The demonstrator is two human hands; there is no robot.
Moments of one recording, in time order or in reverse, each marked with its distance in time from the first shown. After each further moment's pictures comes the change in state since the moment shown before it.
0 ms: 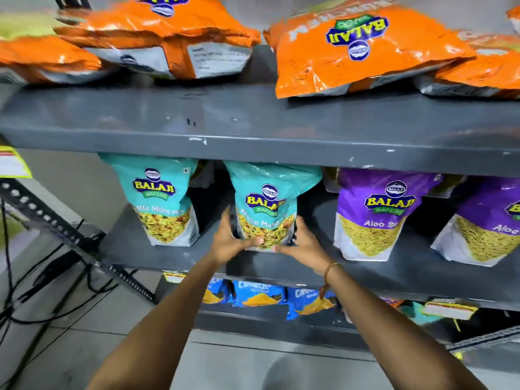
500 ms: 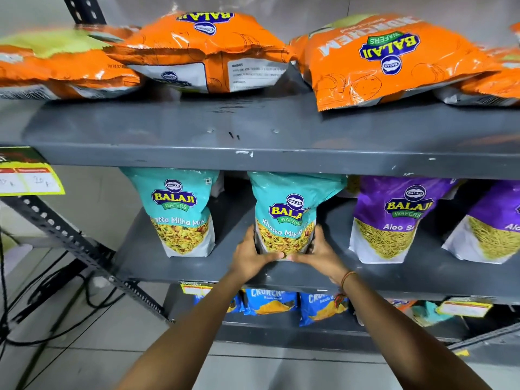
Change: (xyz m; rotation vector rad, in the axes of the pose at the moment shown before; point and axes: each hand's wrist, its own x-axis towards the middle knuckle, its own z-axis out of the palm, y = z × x) left_hand -0.010 -0.005 -0.002 0.155 -0.069 0.073; right_hand -0.005 0.003 0.019 0.192 0.053 0.057
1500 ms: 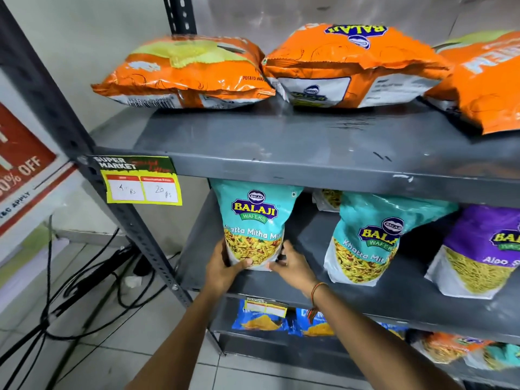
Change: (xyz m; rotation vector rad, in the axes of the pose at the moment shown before) left_hand -0.015 -0.098 -0.187 -0.290 0.256 -0.058; right_hand 0.061 -0.063 0.213 -0.299 -0.083 0.043
